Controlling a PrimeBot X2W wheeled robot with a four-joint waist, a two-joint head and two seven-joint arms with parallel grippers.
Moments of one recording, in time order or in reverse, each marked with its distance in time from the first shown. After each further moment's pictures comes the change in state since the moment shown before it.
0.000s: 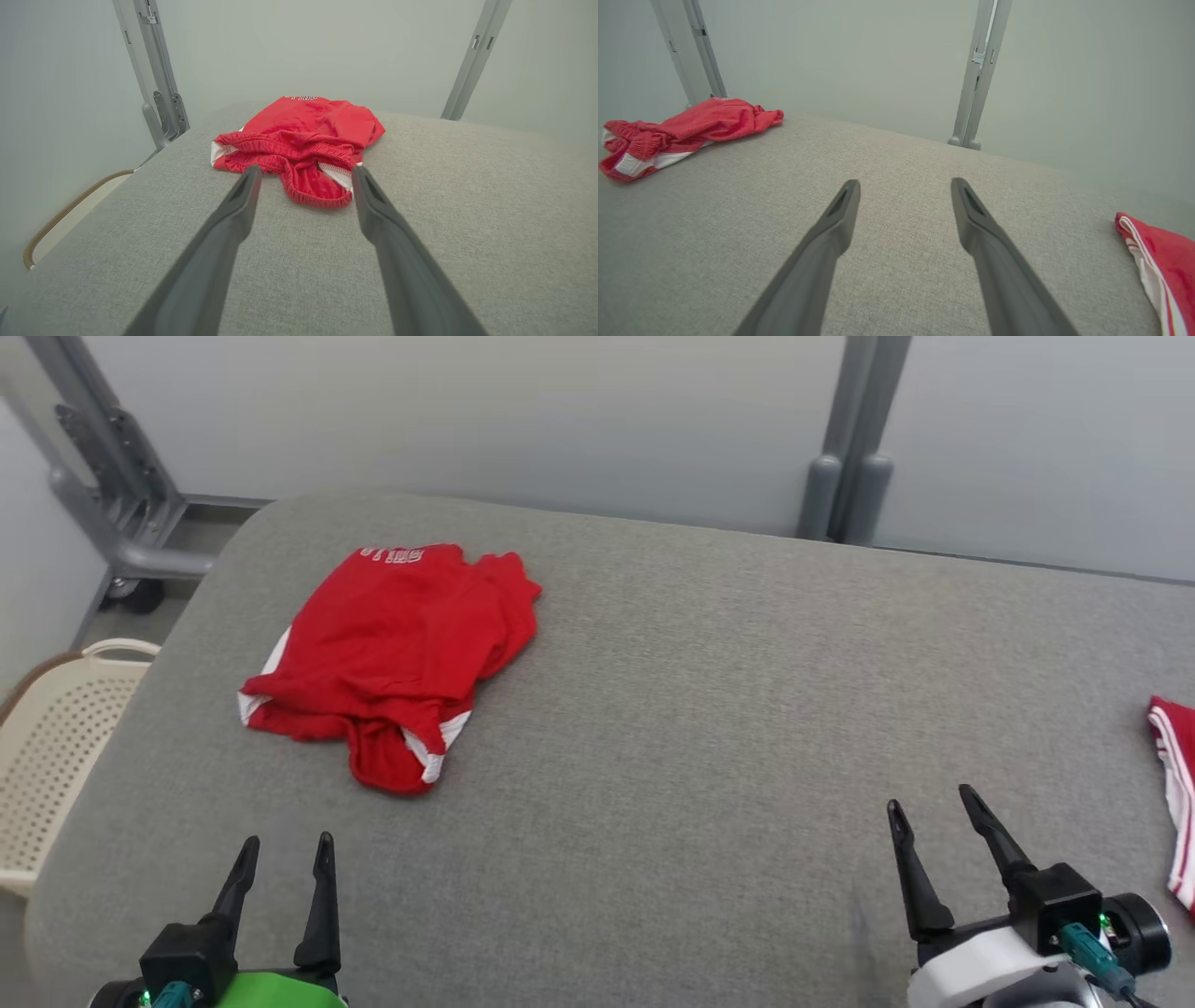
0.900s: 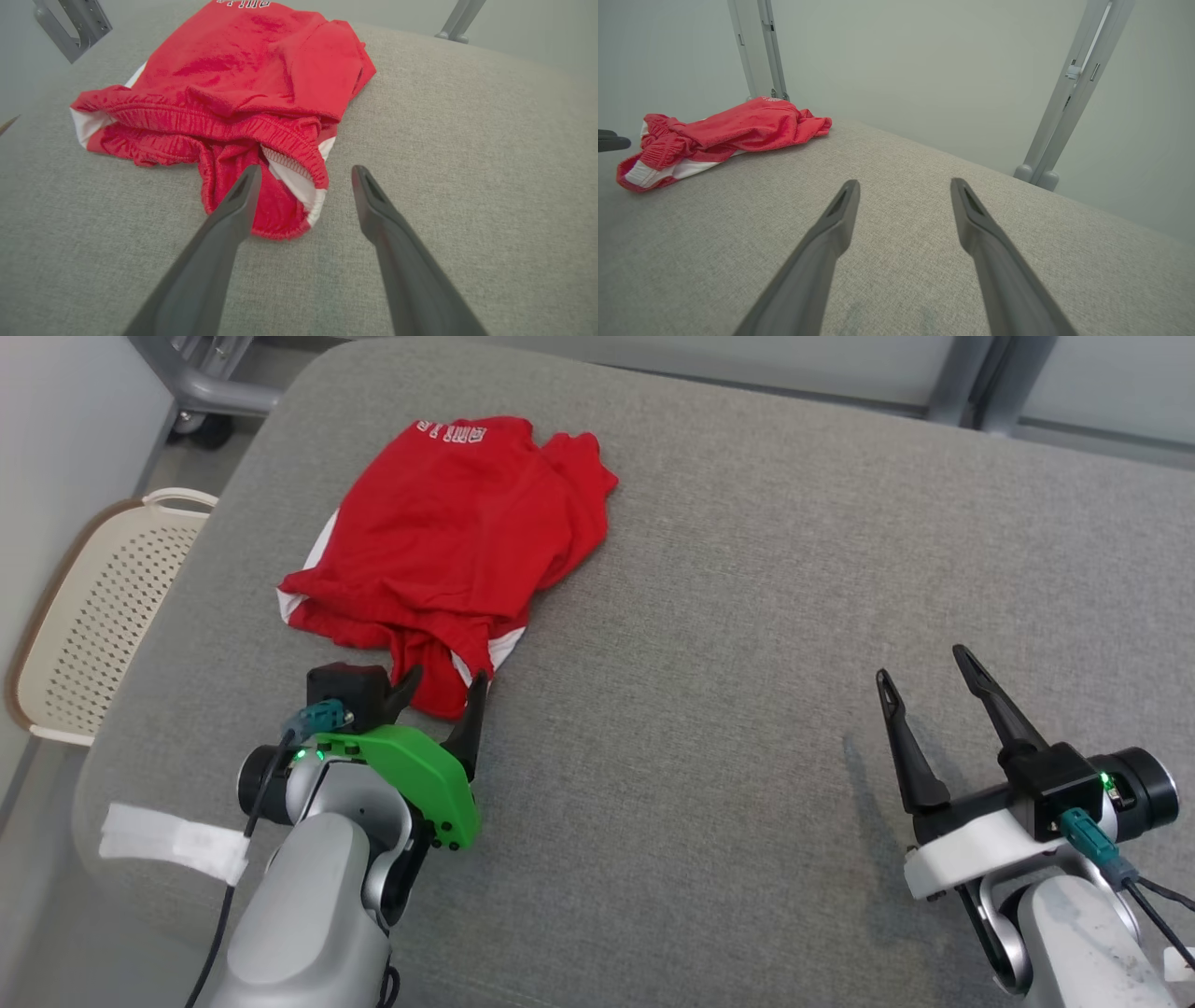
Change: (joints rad) left arm -0.480 -0.083 -0.220 0.267 -0.115 -0.034 0.295; right arm -0.211 -0.072 0.057 -0.004 -0.025 0.000 0.000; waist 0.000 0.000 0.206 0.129
